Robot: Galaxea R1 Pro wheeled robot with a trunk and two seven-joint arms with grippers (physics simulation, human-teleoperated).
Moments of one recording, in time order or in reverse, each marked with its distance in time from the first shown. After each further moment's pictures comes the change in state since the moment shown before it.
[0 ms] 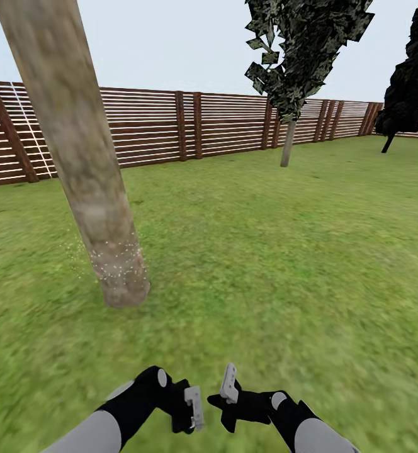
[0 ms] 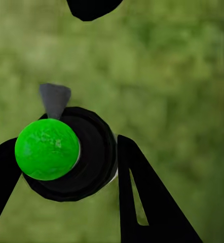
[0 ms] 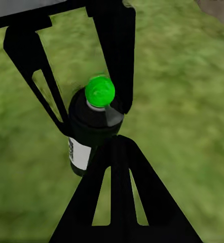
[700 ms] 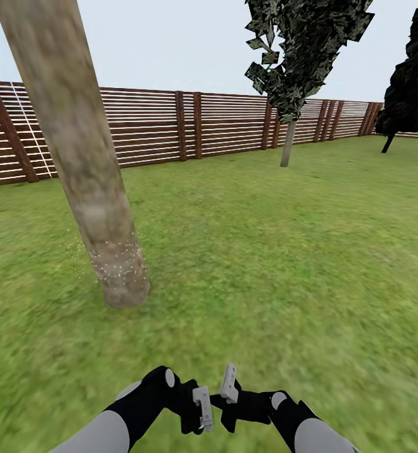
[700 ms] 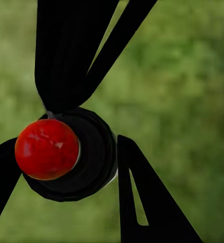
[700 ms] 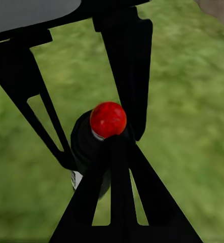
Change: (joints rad) left arm -0.001 -0.039 -0.001 0.000 -0.002 0.000 0.000; right arm 0.000 0.000 0.000 0.000 0.000 0.000 0.000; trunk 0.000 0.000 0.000
